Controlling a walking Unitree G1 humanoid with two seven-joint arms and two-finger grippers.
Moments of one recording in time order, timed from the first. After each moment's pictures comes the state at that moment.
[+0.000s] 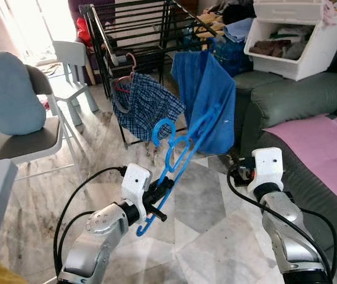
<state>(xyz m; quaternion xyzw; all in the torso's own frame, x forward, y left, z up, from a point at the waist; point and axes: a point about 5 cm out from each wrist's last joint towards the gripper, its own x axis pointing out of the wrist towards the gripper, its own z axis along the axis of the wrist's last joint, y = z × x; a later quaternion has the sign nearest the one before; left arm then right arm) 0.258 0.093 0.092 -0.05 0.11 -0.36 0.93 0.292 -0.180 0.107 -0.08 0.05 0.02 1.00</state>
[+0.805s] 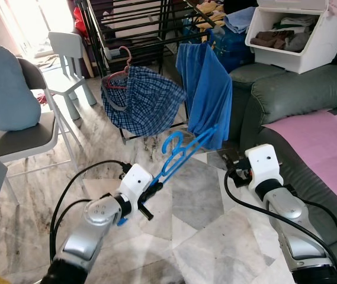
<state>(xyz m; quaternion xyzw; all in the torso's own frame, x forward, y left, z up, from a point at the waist) 0.283 0.112 0.079 0.12 0.13 -0.37 0.91 0.294 -0.182 0.110 -0.16 0.05 0.09 0.98</state>
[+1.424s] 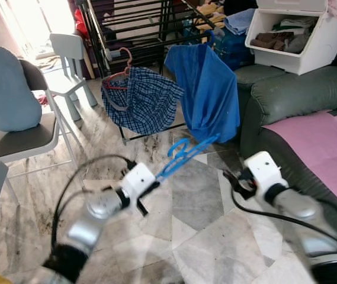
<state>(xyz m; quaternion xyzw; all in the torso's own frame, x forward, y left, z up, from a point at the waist) 0.303 0.120 0.075 0.23 0.13 -0.38 0.88 0.290 -0.206 0.104 -0.24 0.13 0.24 0.93</state>
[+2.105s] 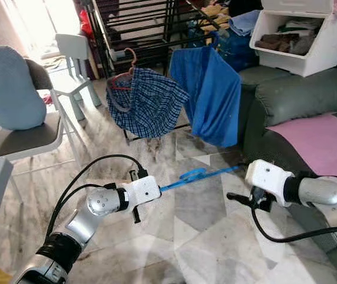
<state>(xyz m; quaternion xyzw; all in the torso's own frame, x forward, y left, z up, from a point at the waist) 0.296 0.119 0.068 0.34 0.10 -0.49 0.79 0.285 -0.218 0.132 -0.39 0.14 0.45 0.79</state>
